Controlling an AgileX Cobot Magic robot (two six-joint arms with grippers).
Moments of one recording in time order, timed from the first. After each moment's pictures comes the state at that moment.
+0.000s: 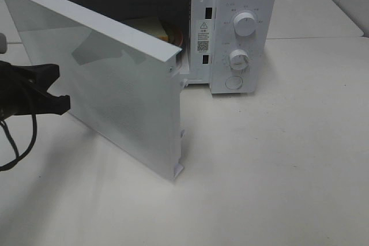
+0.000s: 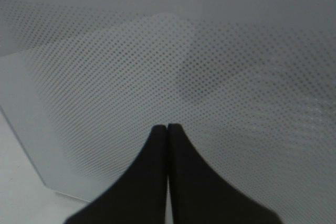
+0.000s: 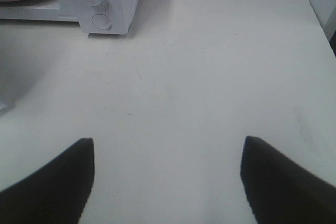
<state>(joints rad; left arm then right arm) -0.34 1.64 -0.37 0.06 -0.92 0.00 0.16 0.00 -0.51 -0.07 1.05 0.09</state>
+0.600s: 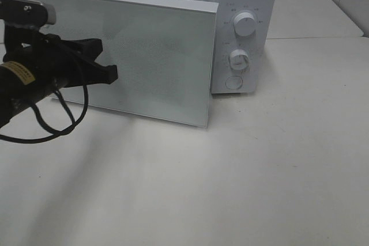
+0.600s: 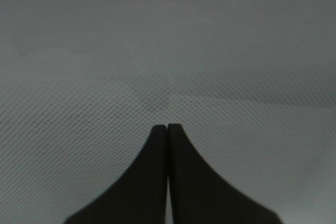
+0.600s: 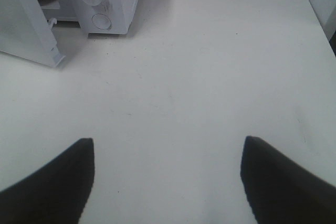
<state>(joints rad) -0.52 1.74 -0.60 -0.09 -0.87 0.00 0.16 0.00 -0.51 -0.07 1.05 0.09</state>
